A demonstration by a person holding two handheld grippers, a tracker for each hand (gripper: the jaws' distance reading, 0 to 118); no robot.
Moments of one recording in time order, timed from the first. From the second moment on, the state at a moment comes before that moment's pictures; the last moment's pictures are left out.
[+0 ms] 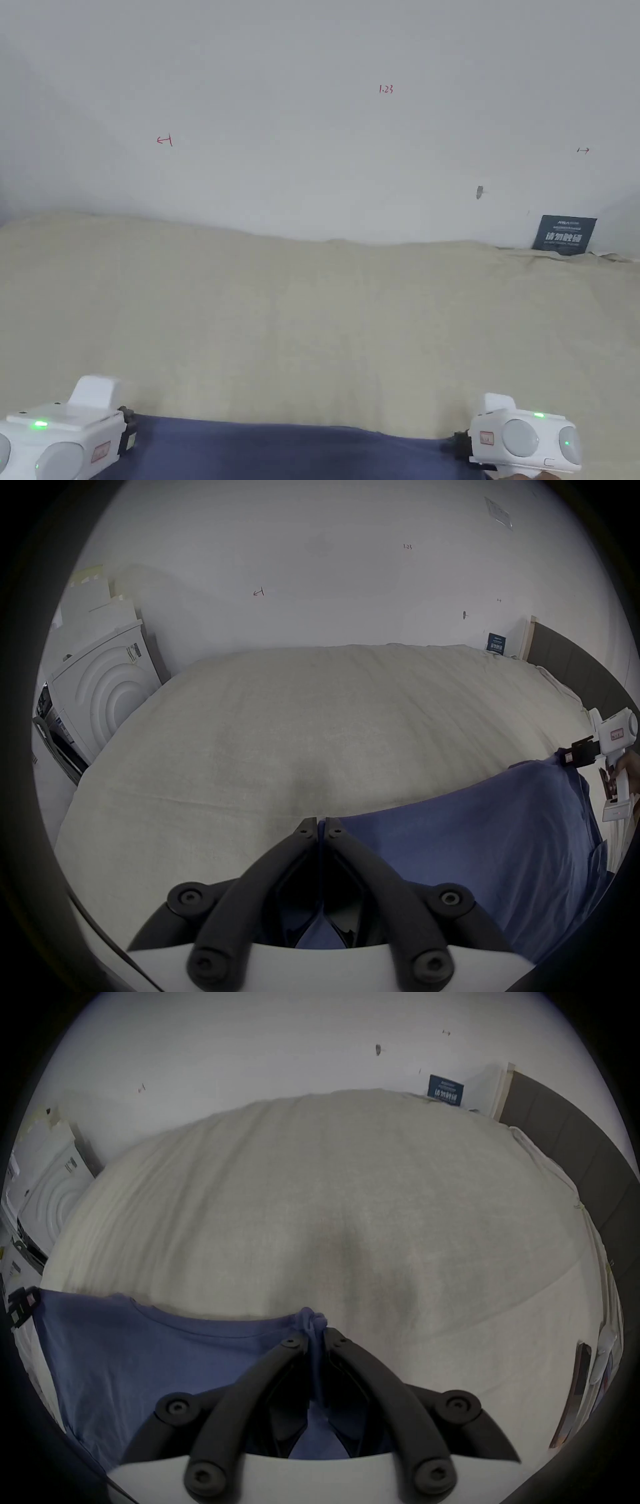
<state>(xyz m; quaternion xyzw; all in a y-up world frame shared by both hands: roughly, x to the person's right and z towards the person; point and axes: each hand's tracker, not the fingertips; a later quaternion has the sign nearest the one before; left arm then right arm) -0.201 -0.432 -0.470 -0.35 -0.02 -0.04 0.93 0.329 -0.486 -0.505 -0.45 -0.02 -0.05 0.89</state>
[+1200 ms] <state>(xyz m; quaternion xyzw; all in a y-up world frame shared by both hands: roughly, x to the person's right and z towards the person) -0.215 -0.143 -0.503 -0.13 0.00 -0.03 0.99 0.290 -0.124 -0.483 -0.13 -0.05 0.03 0.99</state>
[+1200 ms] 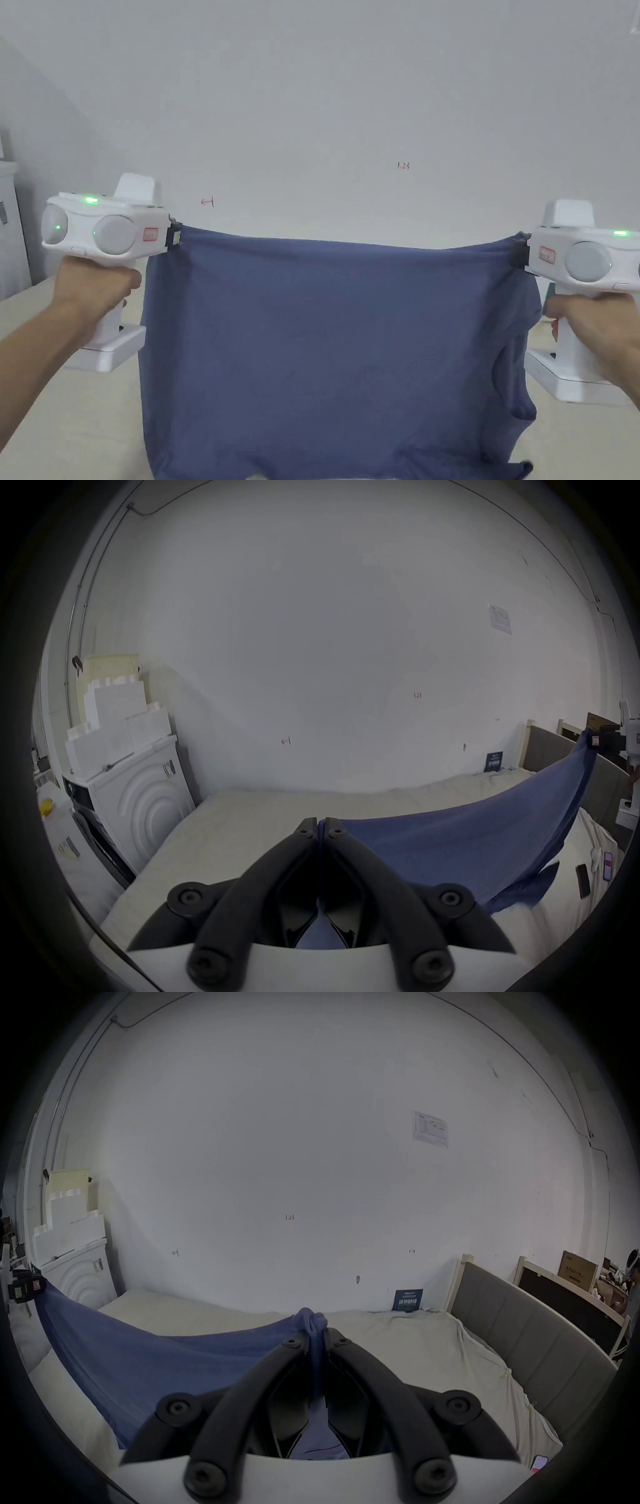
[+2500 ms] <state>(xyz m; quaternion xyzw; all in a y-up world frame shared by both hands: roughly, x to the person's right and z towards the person) -0.230 -0.270 -0.313 -0.14 -0.03 0.00 0.99 0.281 -0.245 -0.268 -0.13 -0.06 0.09 0.99</state>
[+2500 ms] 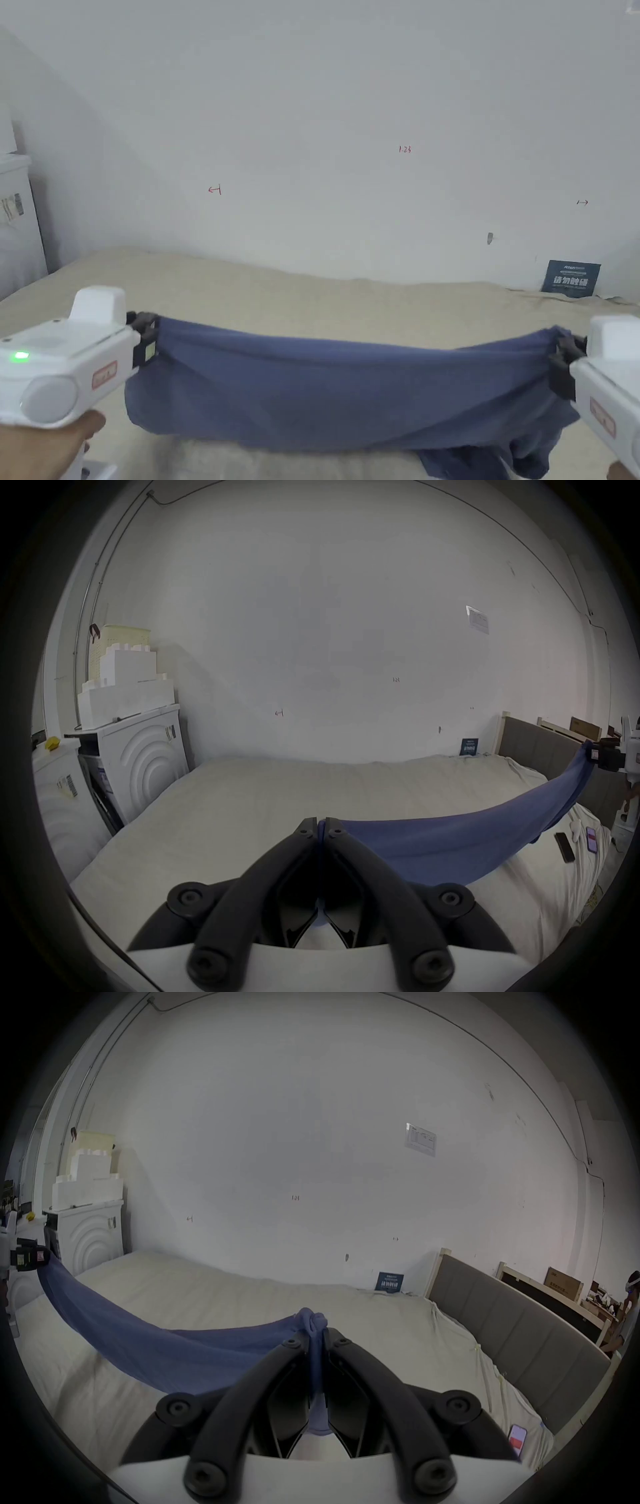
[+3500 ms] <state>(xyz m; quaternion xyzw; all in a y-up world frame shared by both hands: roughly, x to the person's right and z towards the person) -0.244 -0.483 -0.129 -0.34 -0.03 -0.01 0.94 0.246 -0.462 -0.072 -0.34 -0.12 0.11 0.93</state>
